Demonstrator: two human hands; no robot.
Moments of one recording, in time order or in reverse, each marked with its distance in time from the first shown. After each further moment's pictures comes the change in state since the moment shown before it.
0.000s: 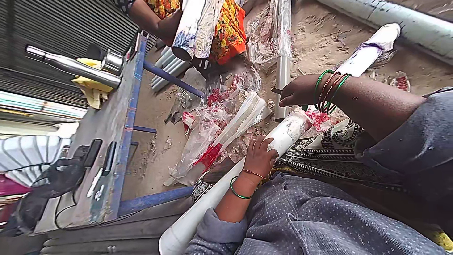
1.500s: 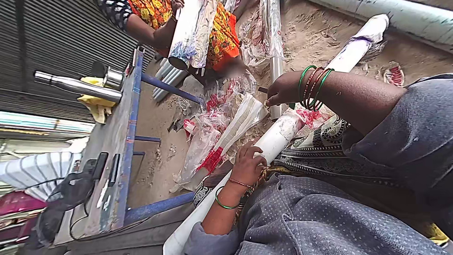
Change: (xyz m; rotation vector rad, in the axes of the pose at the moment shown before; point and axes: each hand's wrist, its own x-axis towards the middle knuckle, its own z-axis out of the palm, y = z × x) left_hand -0.029 -0.015 -0.001 -0.165 0.201 0.101; right_hand -0.014 0.001 -0.007 0.014 0.057 -0.052
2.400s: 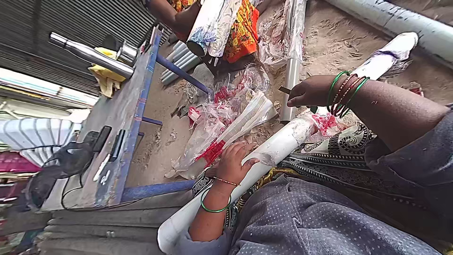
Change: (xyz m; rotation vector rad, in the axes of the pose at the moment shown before) left_hand -0.034 -0.032 -0.021 0.012 0.355 -0.056; right_hand 0.008 -0.005 0.003 -0.001 -0.033 0.049
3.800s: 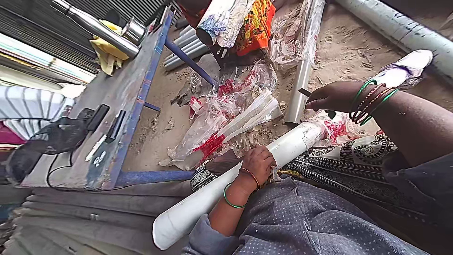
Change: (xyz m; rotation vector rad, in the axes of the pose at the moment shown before) left_hand -0.002 0.017 0.041 -0.025 -0.142 0.105; right_hand 0.004 0.004 0.008 0.063 0.019 0.073
